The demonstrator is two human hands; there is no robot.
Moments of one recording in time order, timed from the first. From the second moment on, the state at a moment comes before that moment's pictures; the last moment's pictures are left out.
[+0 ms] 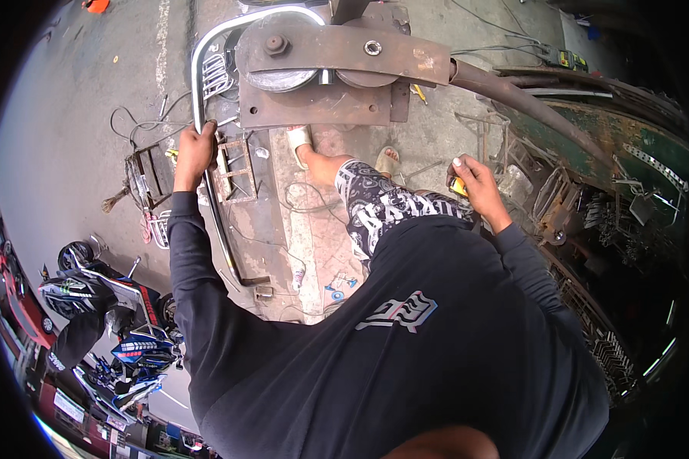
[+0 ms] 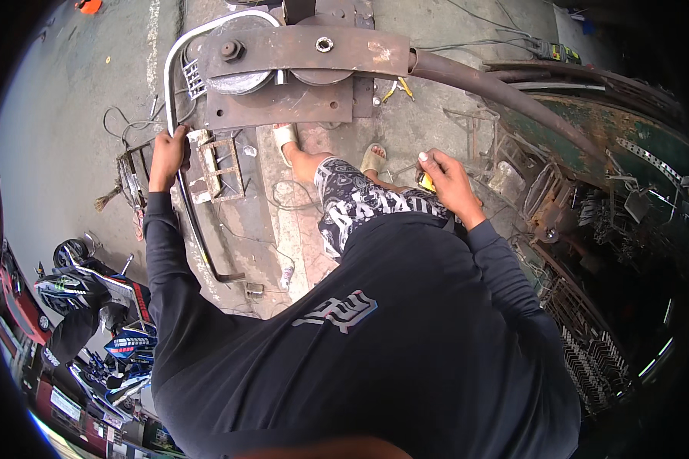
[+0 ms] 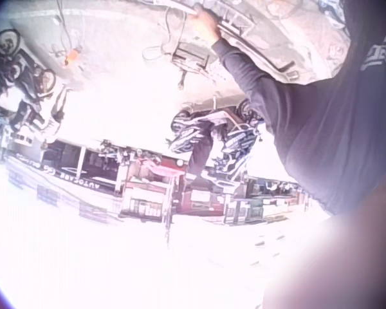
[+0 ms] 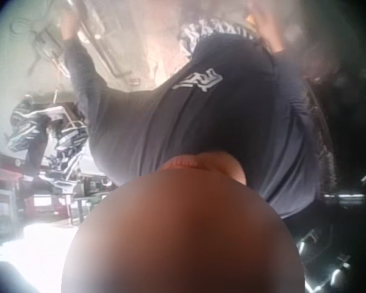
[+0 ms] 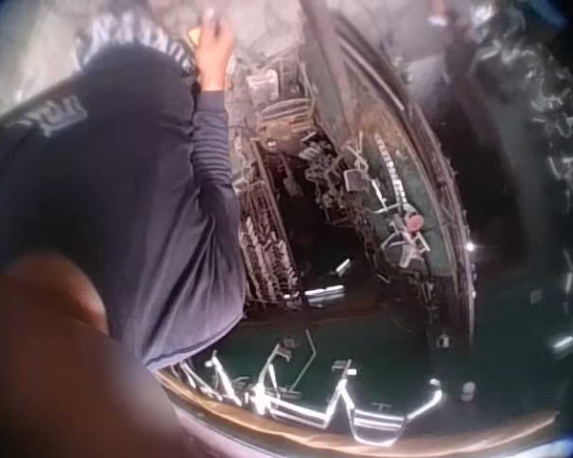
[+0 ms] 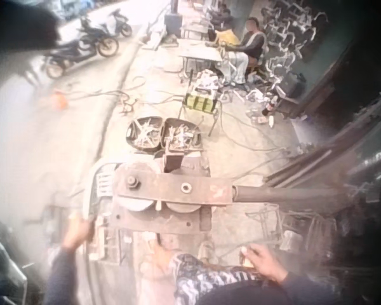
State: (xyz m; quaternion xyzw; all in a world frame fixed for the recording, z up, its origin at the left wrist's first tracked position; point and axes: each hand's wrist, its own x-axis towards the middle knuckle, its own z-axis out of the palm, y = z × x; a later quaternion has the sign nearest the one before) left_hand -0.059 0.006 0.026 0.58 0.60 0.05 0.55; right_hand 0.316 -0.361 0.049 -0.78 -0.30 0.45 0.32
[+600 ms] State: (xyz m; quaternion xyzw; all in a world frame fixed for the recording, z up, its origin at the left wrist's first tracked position) left_hand -0.067 0.110 0.064 0.69 0.52 -0.07 0.50; right_hand 0.234 -0.211 0.077 -0.68 -0.28 0.58 0.35
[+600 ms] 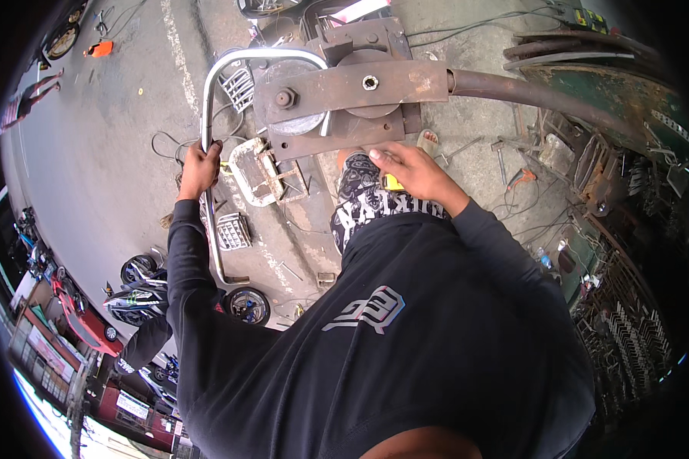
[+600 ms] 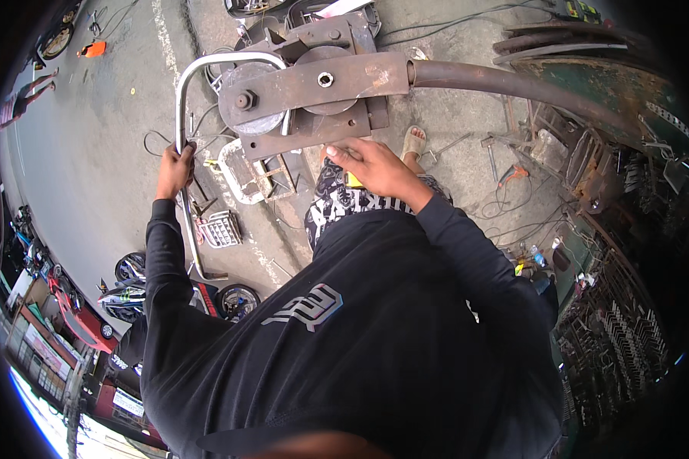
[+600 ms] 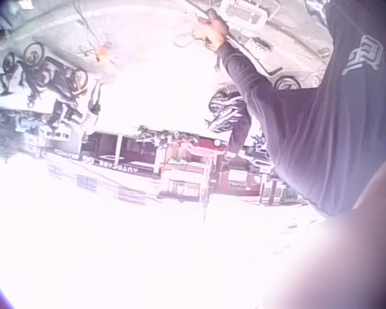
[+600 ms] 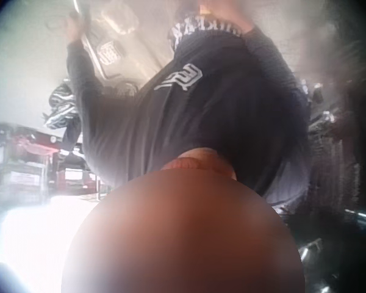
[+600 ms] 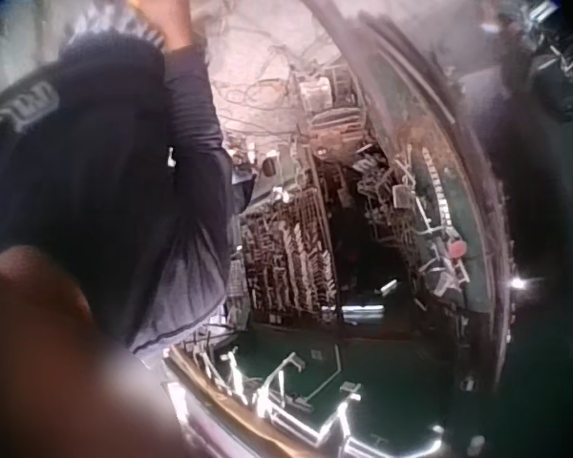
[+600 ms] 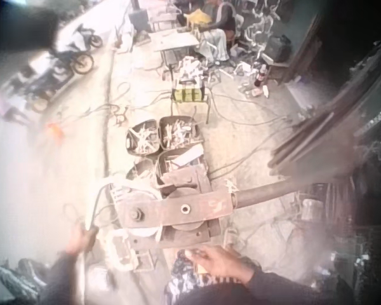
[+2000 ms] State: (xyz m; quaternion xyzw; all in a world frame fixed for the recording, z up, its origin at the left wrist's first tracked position) left_hand 0.020 0.267 0.030 0.94 0.18 -0.04 0.28; right_hand 0.419 -0.281 0.034 -0.59 0.02 0.41 0.70
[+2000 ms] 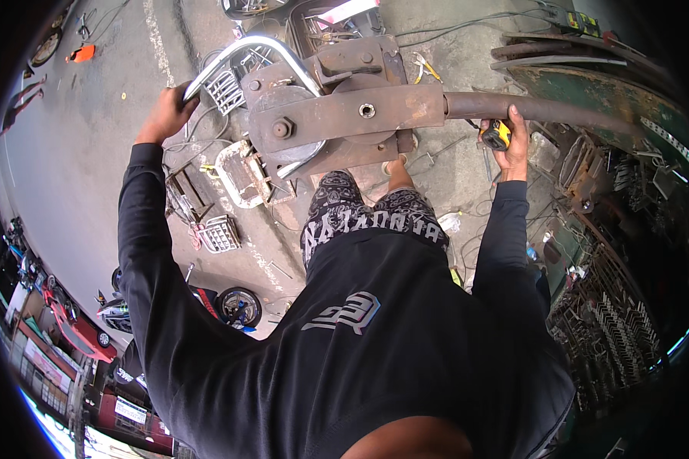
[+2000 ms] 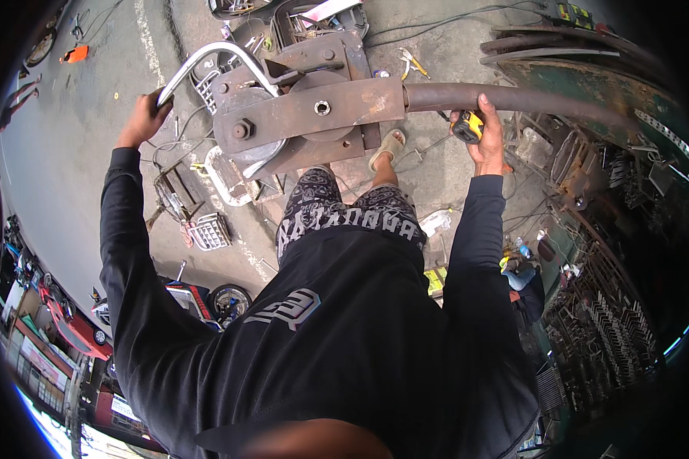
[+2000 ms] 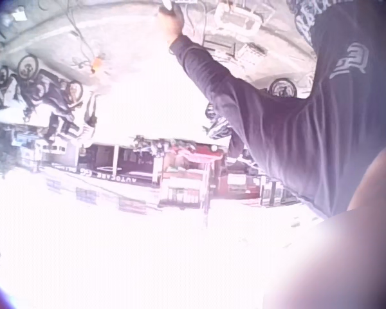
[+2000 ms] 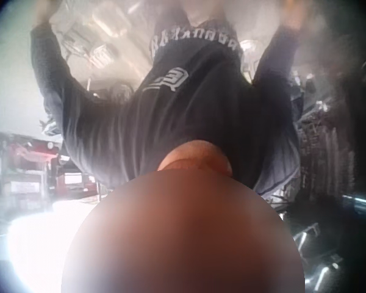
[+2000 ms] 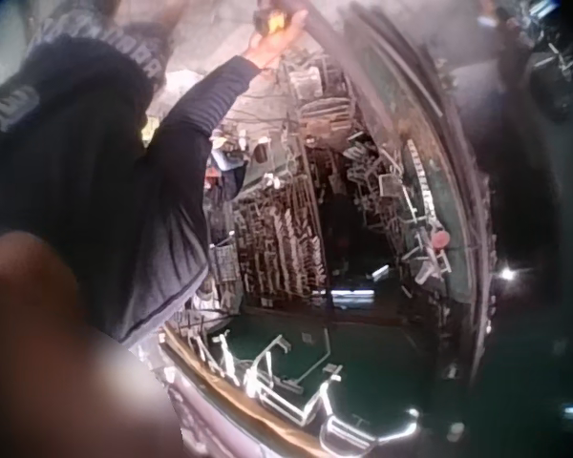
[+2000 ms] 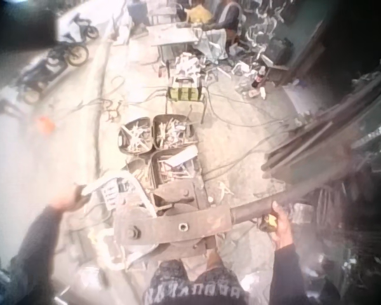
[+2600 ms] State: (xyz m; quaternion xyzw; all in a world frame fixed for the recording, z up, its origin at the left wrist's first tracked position) left_hand 0.077 0.285 0.036 0.95 0.15 -0.17 0.19; right_hand 0.383 -0.274 0.051 -0.62 0.07 0.37 0.69
